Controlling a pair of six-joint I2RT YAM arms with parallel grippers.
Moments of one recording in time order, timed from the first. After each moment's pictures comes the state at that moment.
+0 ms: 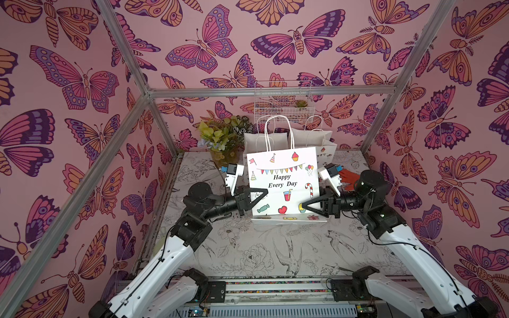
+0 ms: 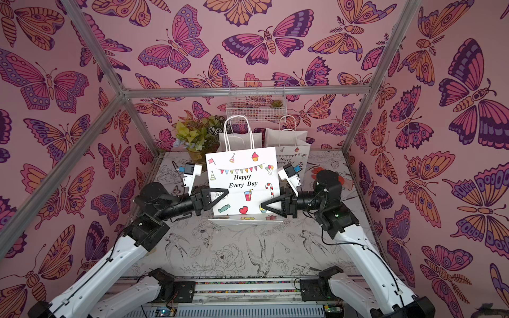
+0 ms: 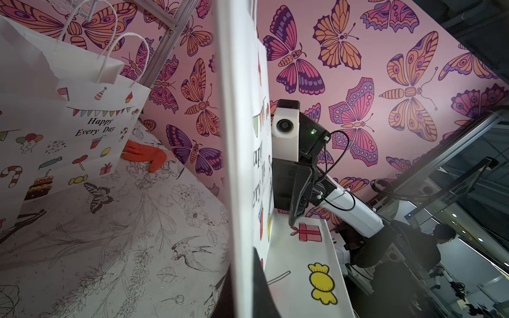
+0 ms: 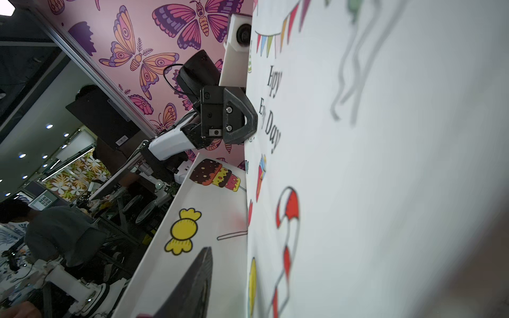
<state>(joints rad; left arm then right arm) -0.51 0.91 0.87 0.12 0.76 -0.71 0.36 0.97 0.92 -0.07 -1.22 0.48</state>
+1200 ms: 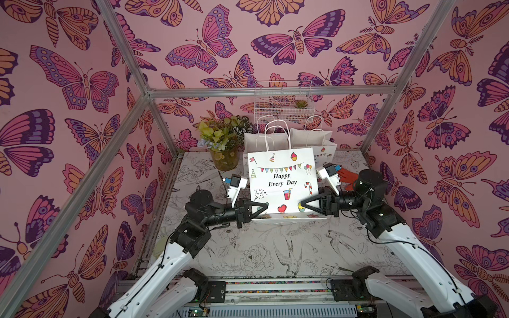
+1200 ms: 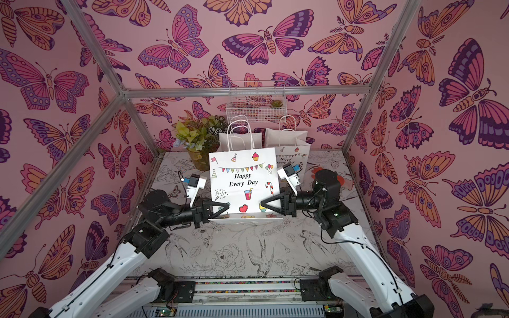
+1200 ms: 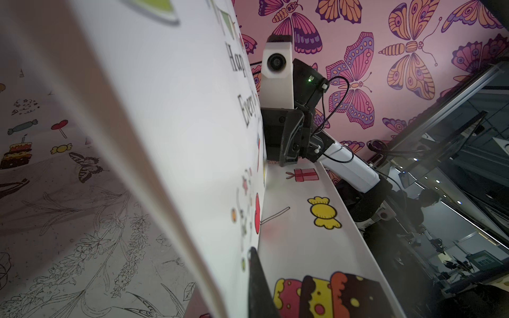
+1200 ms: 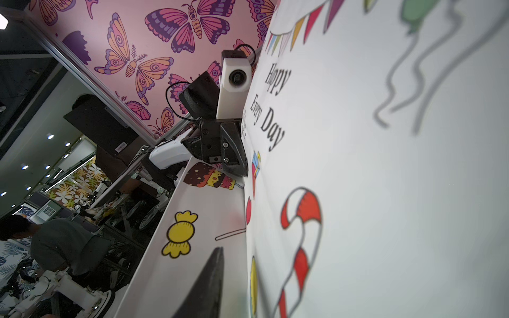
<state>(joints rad) -0.51 0.84 0.75 0.06 0.86 -0.63 0.36 0.98 0.92 -0.10 -1.20 0.49</state>
